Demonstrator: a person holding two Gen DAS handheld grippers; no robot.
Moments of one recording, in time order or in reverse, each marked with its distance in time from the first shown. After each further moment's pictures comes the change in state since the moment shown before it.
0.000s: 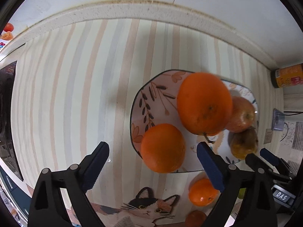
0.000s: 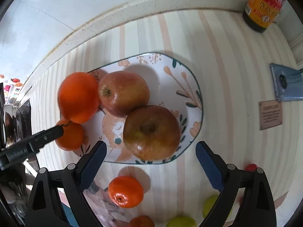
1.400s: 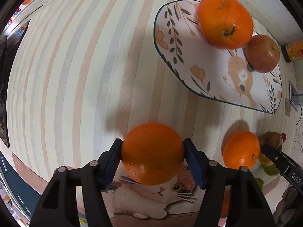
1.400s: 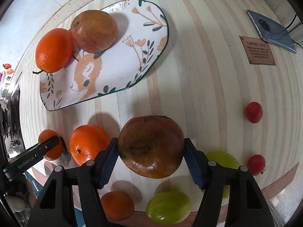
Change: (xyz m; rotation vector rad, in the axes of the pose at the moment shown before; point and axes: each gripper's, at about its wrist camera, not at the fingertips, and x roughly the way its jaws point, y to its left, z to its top) left arm 0.049 0.018 -0.110 -0.047 0.020 0.058; right arm 0.023 -0.043 -0.109 0.049 0.029 -0.038
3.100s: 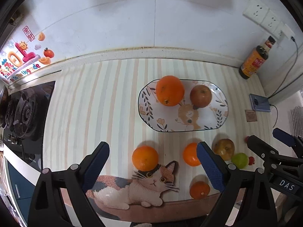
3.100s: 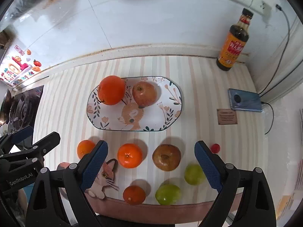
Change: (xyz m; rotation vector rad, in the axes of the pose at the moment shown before) left arm -0.182 -0.032 -0.036 0.157 -0.372 0.027; right arm -0.175 0.071 -0.023 -0.195 -0.337 -0.092
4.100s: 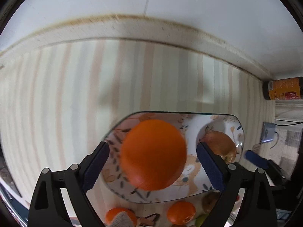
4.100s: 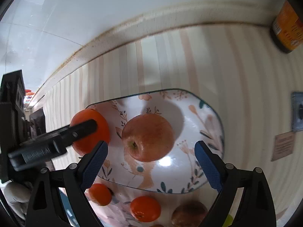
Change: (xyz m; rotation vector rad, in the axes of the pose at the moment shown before) left arm 0.202 -0.006 0.140 -0.089 0.347 -0.152; right arm 0.194 -0.027 0.125 0.171 0.301 0.247
